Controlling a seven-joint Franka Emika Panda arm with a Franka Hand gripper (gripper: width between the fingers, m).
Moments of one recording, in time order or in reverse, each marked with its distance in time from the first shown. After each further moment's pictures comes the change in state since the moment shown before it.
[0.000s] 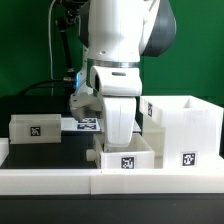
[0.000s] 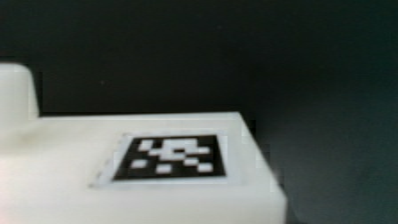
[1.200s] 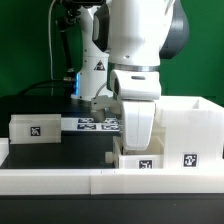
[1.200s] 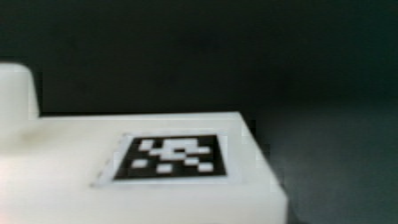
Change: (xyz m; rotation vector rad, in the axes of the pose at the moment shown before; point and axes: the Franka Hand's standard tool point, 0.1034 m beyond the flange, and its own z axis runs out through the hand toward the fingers) arm 0.034 0.003 0.003 -0.002 0.006 0.095
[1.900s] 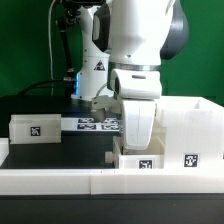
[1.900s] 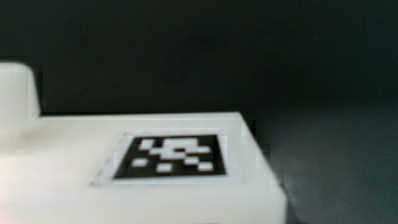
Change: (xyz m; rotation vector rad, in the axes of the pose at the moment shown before) arm -0.001 0.003 -0.001 -0.011 -0.015 -0.022
